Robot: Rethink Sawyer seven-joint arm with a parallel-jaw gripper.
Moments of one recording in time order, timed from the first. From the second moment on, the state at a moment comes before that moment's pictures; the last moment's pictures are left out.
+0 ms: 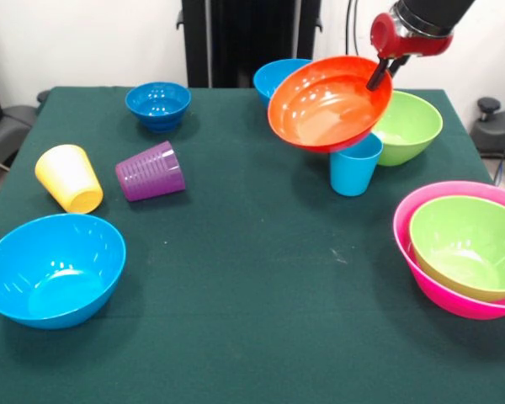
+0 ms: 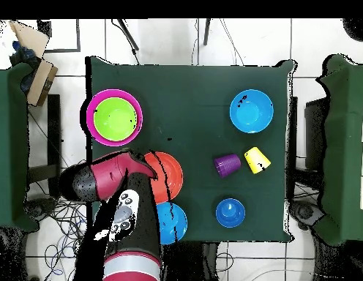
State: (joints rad) arm 0.15 -0.66 -0.02 1.68 -0.28 0.81 1.74
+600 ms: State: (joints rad) arm 0.15 -0.66 -0.02 1.66 -0.27 0.81 1.74
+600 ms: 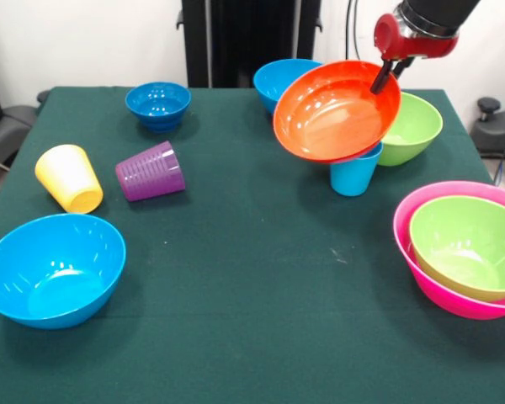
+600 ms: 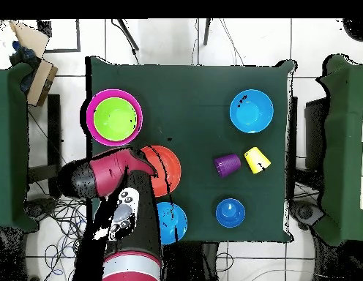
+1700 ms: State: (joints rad) arm 0.16 -0.65 -0.03 1.63 -0.26 0.81 1.74
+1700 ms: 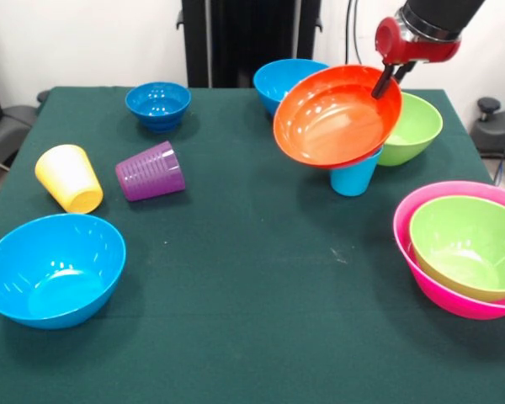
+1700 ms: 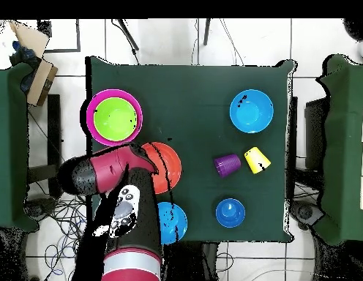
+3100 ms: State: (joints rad) arm 0.18 -0.64 -0.05 1.61 -0.24 0.81 1.74
